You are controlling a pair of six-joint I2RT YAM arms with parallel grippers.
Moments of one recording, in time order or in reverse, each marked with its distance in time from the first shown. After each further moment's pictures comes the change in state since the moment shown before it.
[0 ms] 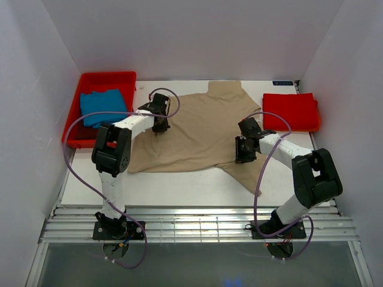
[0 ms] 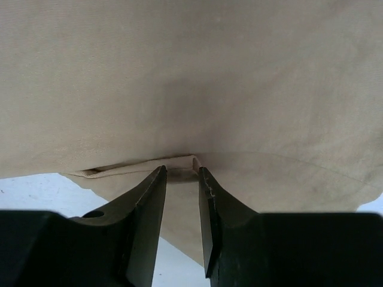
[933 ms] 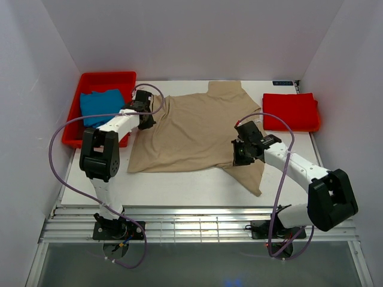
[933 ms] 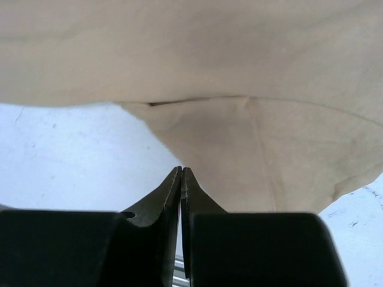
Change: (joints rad) left arm 0.110 -0.127 -0.078 0.003 -0.029 0.001; right arm 0.095 -0.187 -0.032 -0.077 -0.022 0.005
